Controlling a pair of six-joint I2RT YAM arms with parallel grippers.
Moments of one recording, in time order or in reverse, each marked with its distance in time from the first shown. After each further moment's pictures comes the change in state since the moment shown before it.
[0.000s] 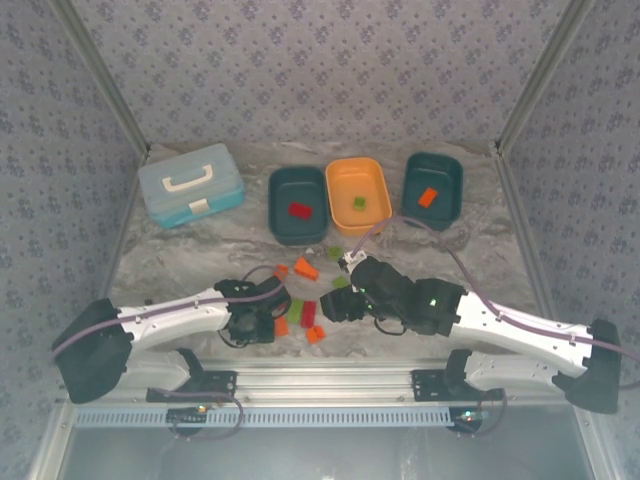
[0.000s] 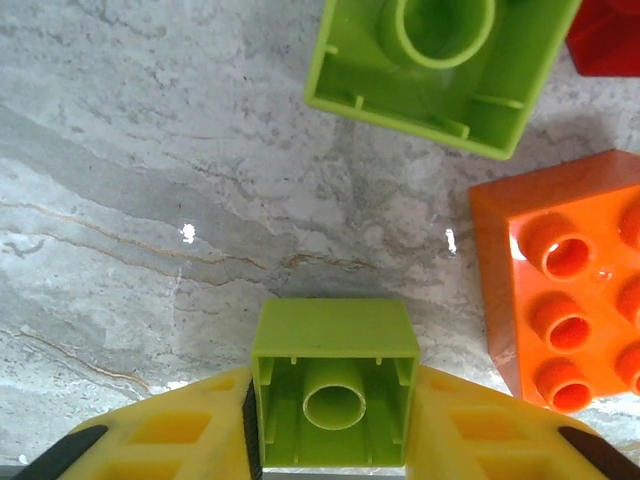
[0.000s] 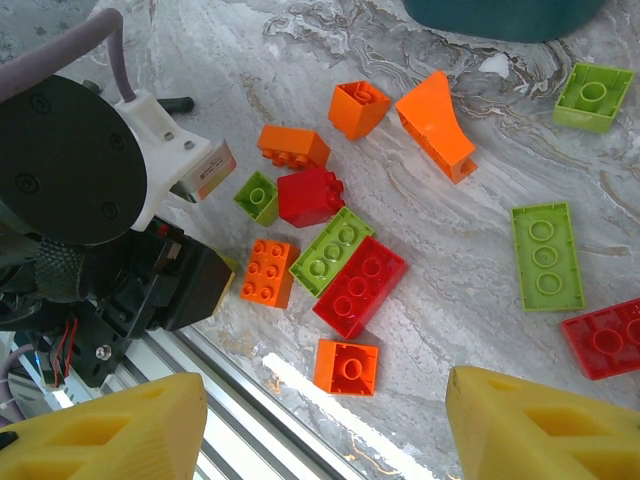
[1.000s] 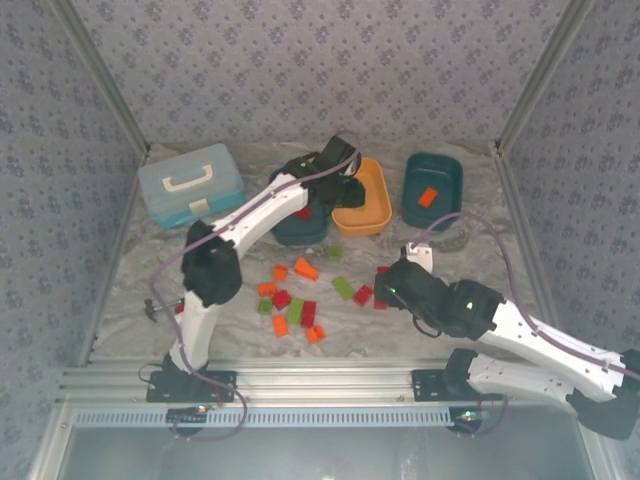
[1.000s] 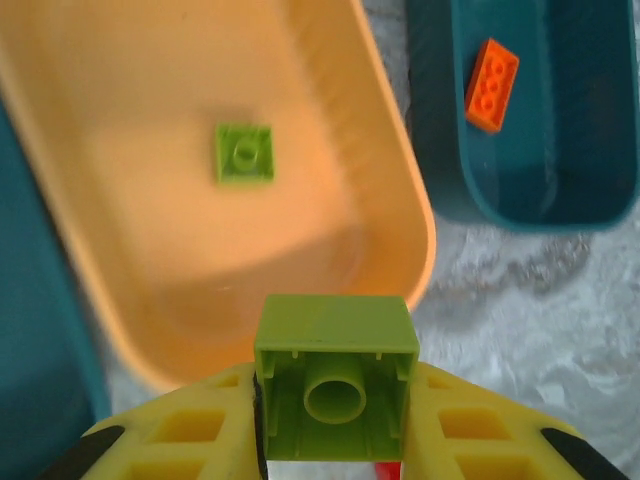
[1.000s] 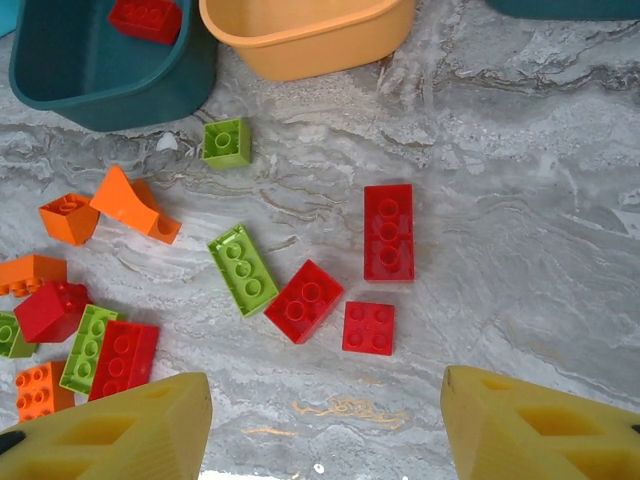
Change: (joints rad) left arm 0.234 0.951 1.521 0.023 0.121 0.433; right arm -0.113 -0.177 -0.005 -0.377 0.355 0.271
